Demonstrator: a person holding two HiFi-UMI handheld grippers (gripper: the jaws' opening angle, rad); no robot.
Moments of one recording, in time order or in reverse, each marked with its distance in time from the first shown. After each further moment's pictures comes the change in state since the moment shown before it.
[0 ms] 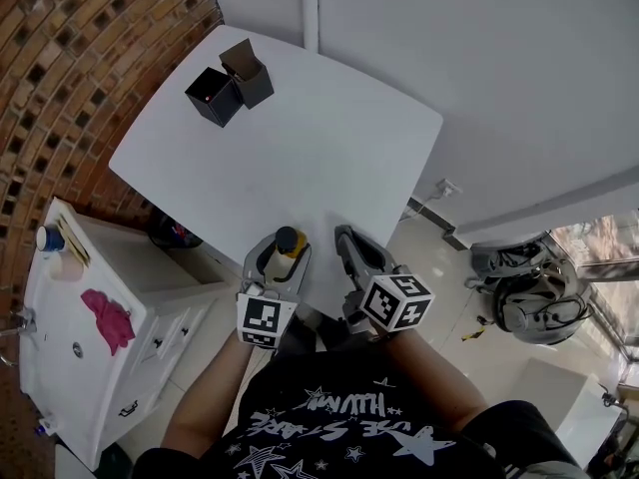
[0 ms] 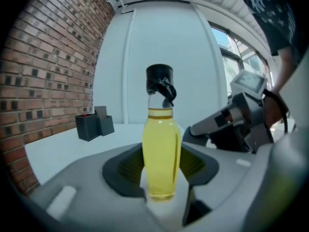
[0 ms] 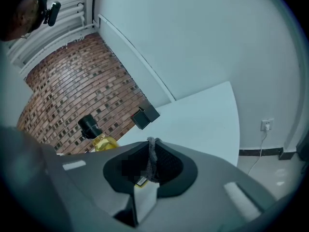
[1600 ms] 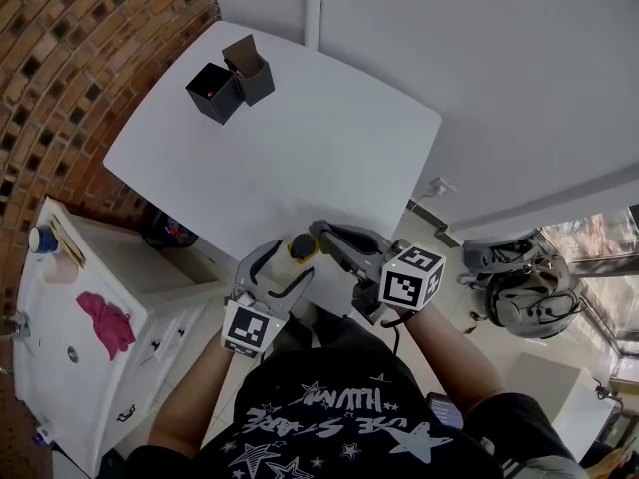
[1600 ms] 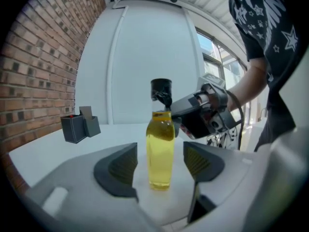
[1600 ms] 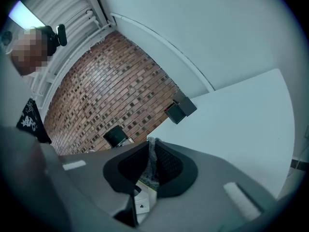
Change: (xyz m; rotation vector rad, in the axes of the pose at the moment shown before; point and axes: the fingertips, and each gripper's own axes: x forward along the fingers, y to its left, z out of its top) left arm -0.033 -0.013 0.000 0.032 0.002 -0.218; right arm 0.015 0.072 0.016 -0.063 0.149 0.396
